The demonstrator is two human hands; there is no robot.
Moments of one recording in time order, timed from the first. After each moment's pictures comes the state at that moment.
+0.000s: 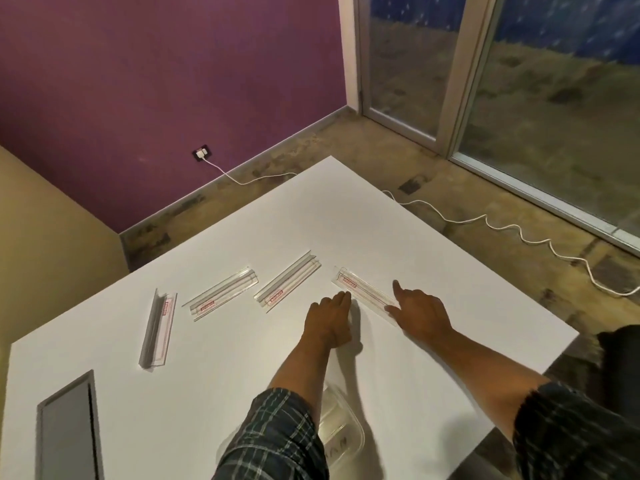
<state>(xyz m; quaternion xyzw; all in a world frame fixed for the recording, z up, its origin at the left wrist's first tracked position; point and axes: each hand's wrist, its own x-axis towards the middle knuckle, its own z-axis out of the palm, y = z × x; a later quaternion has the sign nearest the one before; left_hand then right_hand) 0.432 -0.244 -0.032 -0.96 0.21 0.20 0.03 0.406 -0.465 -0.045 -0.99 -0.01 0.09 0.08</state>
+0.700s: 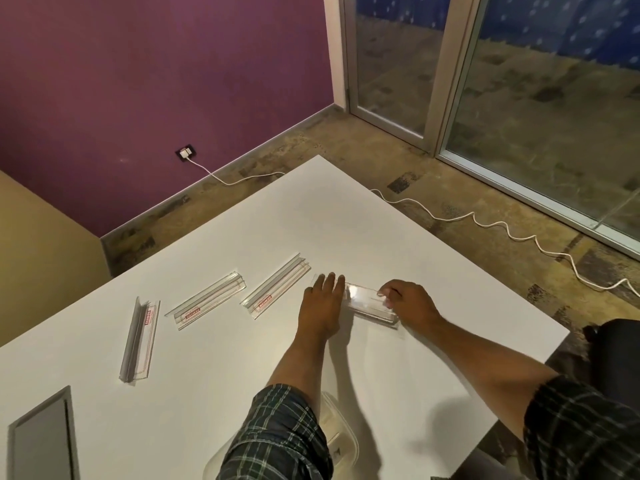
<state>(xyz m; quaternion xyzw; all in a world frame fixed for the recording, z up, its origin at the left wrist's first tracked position) 0.462 -0.253 -0.049 -0.97 0.23 0.10 -0.01 0.427 -0.473 -0.054 -0.86 0.14 0.08 0.48</state>
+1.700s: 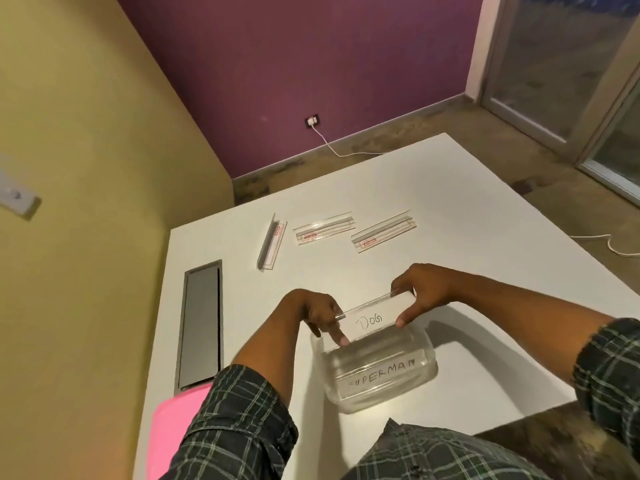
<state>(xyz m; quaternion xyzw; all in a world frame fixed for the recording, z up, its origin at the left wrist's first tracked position) 0.287 -0.051 0.062 -0.82 -0.03 0.52 -0.24 0.359 -0.325 0.053 -0.85 -0.39 0.28 0.20</state>
